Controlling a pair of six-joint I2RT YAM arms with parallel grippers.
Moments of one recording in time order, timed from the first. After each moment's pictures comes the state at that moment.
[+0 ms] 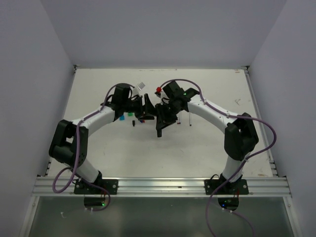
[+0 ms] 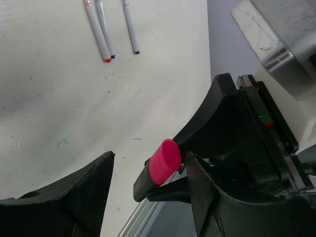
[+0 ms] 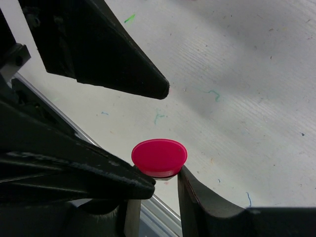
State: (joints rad) left arm -0.38 1.61 1.01 -0.07 0.80 -0.73; right arm 0.66 1.81 1.49 -0.82 -0.41 0.37
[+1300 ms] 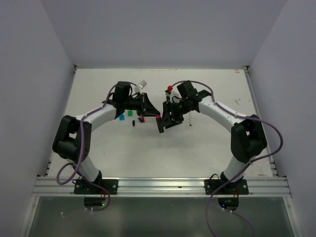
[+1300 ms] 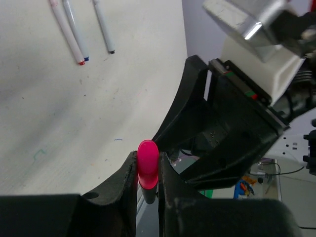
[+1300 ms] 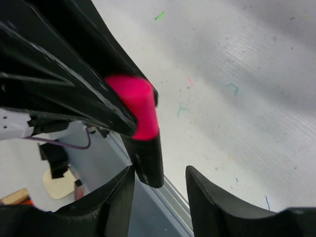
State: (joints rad) left arm -0.38 1.69 1.05 -0.03 0.91 -0.77; right arm 0.55 1.74 1.37 -0.73 -0.63 0.37
